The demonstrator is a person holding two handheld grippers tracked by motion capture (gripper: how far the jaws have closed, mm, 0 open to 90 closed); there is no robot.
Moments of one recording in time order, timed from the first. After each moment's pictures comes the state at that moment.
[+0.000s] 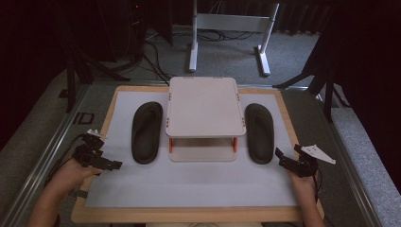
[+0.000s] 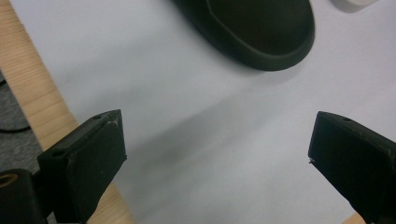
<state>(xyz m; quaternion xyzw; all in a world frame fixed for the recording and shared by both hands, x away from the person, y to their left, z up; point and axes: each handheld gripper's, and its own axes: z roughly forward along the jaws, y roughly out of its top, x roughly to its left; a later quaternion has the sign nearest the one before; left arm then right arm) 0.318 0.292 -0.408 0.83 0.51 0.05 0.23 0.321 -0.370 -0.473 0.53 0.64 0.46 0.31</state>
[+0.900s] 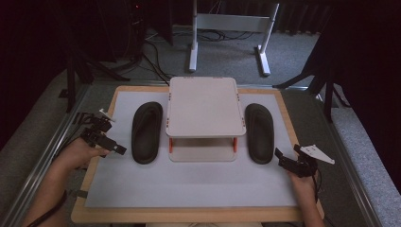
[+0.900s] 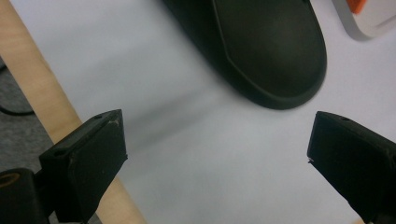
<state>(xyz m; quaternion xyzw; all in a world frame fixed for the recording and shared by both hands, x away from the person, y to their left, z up) 0.369 0.279 -0.385 0.84 0.52 0.02 0.17 0.321 -0.369 -0.474 0.52 0.65 0.45 0.32</state>
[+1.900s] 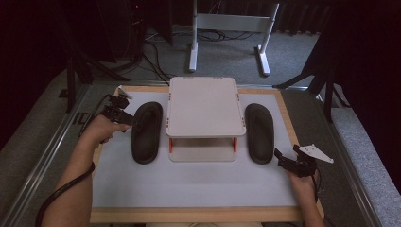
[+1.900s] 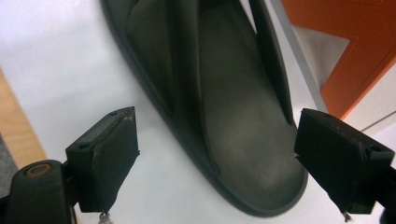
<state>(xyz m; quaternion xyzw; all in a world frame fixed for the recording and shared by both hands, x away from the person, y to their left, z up) 0.445 0.239 -0.370 0.82 0.54 0.03 0.19 0.322 -0.368 -0.475 0.52 0.66 0.45 0.31</state>
